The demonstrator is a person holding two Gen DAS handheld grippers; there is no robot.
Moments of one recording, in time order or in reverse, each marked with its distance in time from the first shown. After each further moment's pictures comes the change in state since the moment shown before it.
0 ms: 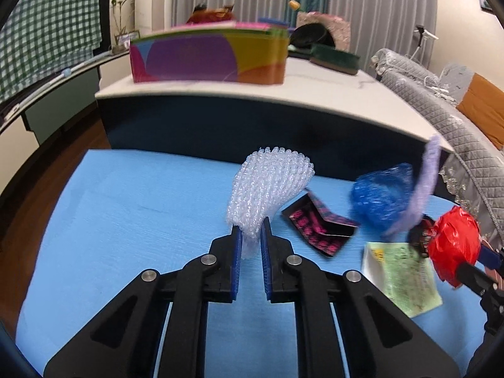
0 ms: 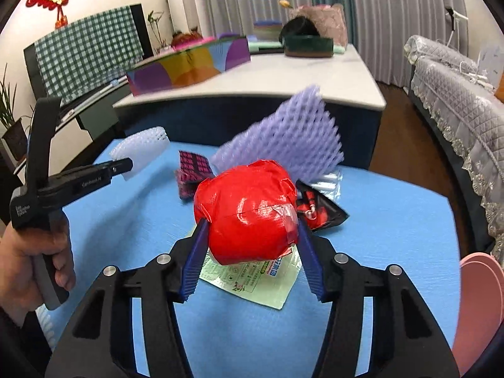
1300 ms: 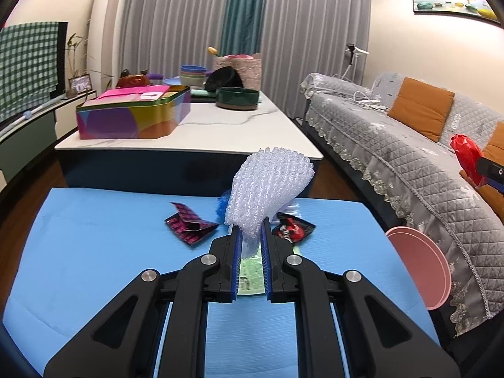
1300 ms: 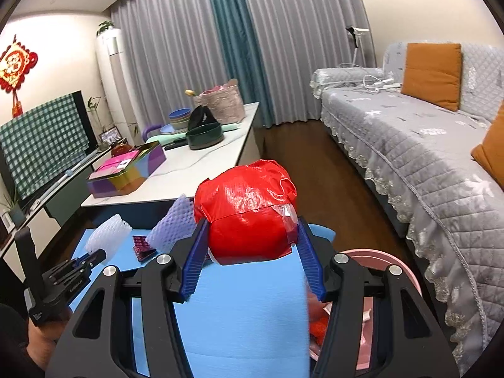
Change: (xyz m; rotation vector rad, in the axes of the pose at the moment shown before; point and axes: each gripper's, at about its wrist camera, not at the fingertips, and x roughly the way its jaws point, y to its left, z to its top) left arm -0.106 -0.100 -0.028 0.109 -0.163 -0.237; right arm -0.210 -0.115 0.001 0.246 -0.257 -0.243
